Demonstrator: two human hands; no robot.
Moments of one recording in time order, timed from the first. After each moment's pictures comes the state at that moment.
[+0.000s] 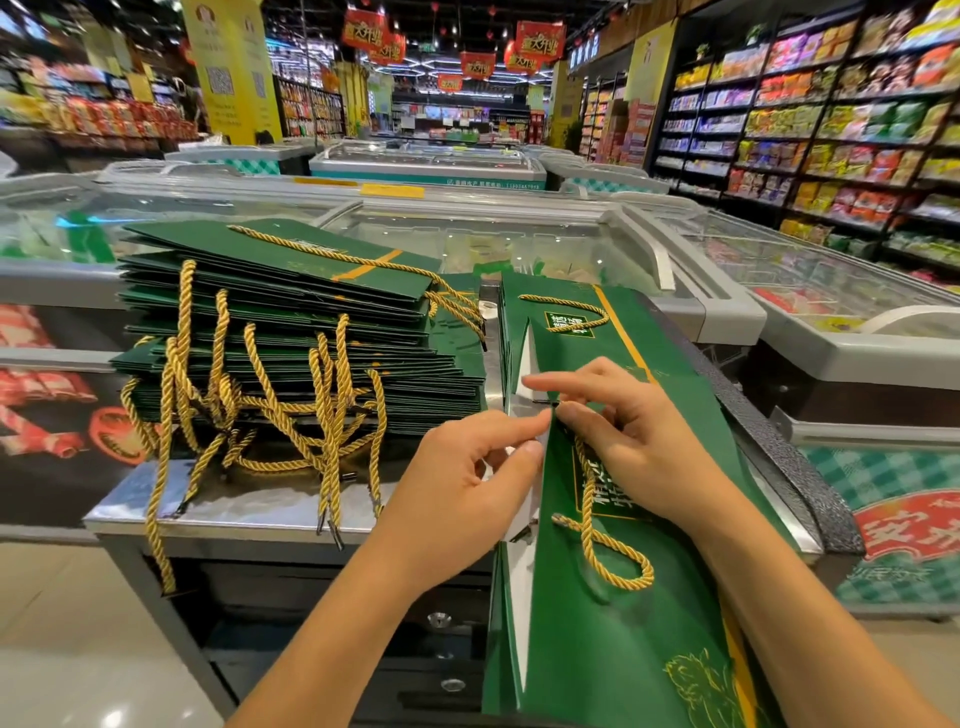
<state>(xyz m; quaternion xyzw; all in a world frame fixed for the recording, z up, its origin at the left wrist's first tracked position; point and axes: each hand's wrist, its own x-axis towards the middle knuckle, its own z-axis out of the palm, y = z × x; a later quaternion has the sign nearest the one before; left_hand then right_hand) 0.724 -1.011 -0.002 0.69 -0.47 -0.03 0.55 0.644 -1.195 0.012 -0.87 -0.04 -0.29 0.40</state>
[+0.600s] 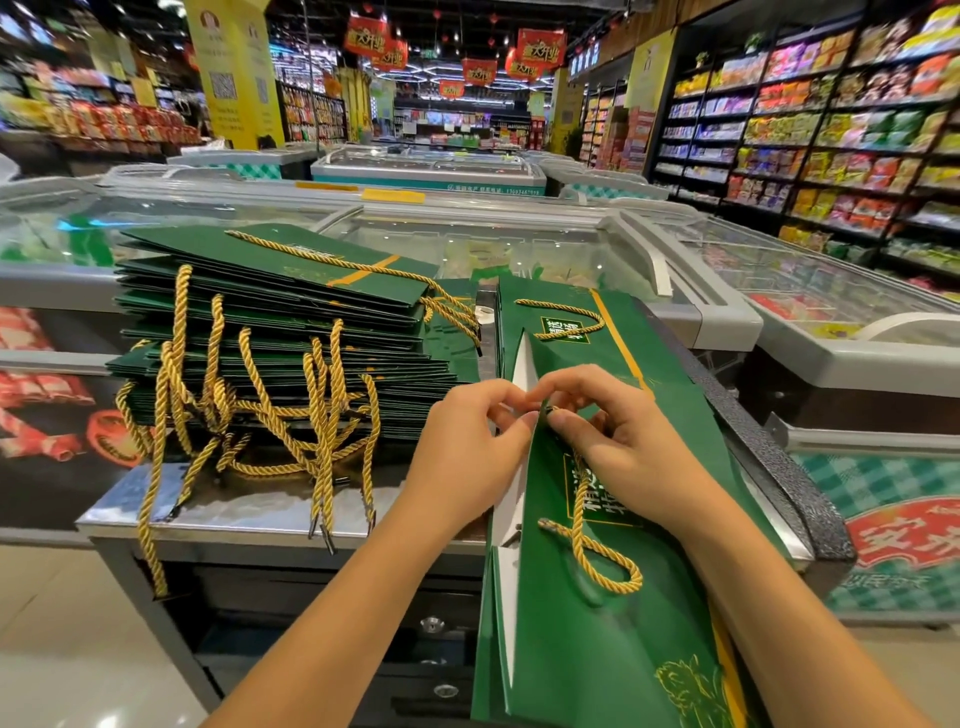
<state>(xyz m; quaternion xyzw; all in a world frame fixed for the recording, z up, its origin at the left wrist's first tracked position) 0.739 -1.044 0.010 0.77 -0.38 0.00 0.52 0.645 -1.196 0.011 -0.87 -0.03 -0.28 0.40</state>
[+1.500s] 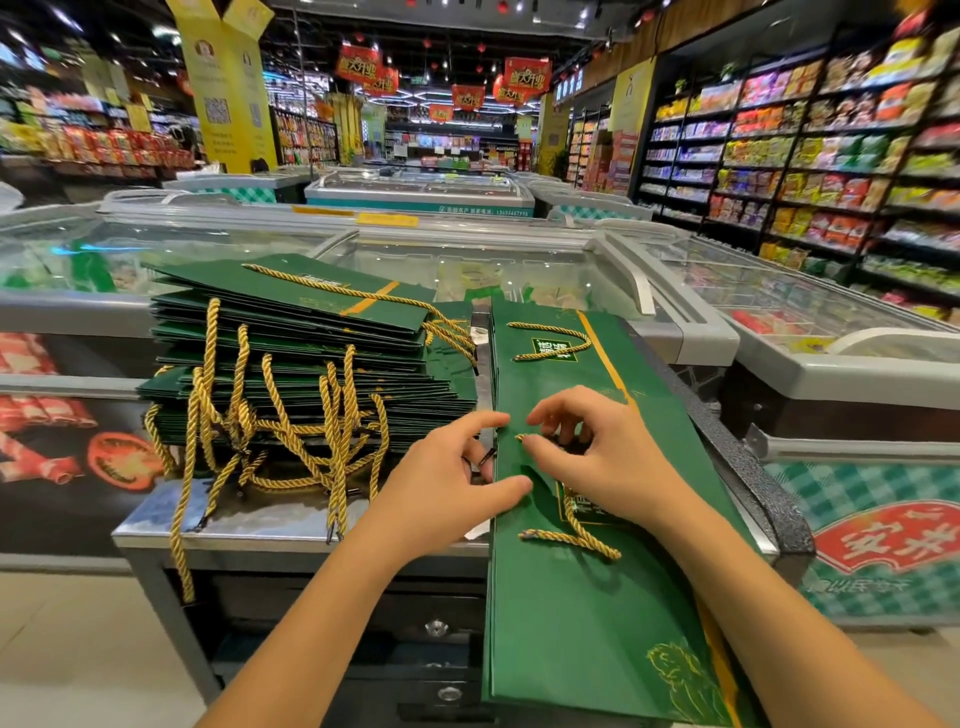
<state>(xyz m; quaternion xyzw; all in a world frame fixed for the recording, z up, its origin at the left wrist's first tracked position) 0.744 -1.007 0.009 0.78 -0.43 -0.08 0.45 0.643 -1.186 0.019 -0.90 0.05 -0.30 0.32</state>
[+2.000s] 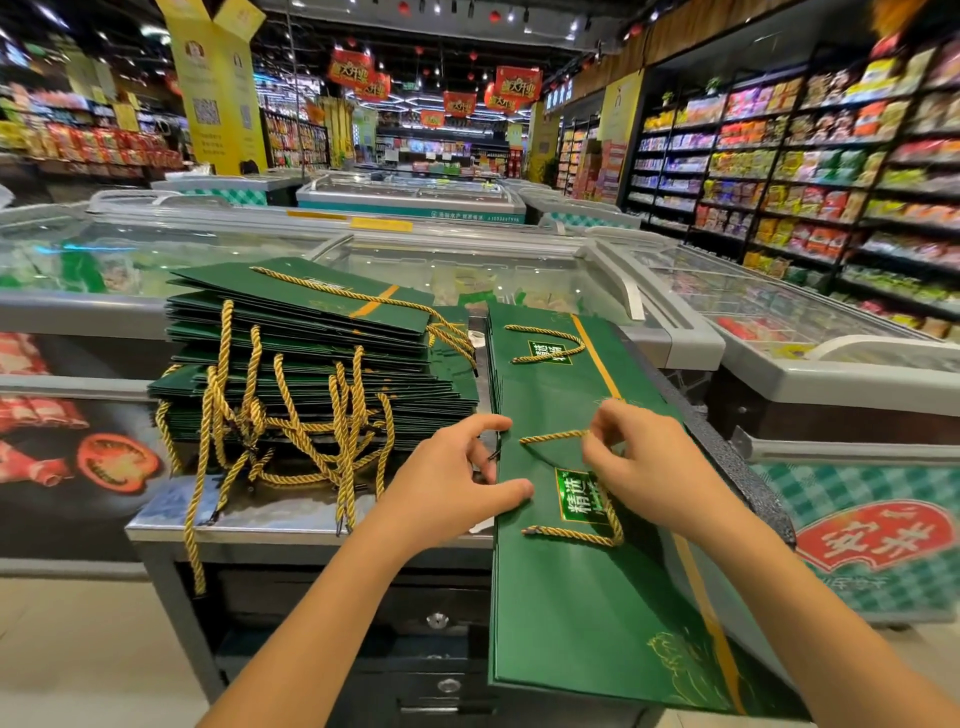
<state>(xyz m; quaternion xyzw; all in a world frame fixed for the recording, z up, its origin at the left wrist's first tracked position) 0.743 -1.006 0.008 0.77 -0.44 -0.09 0.45 0.608 -1.181 0.038 -0.93 0.20 -0.23 0.19</state>
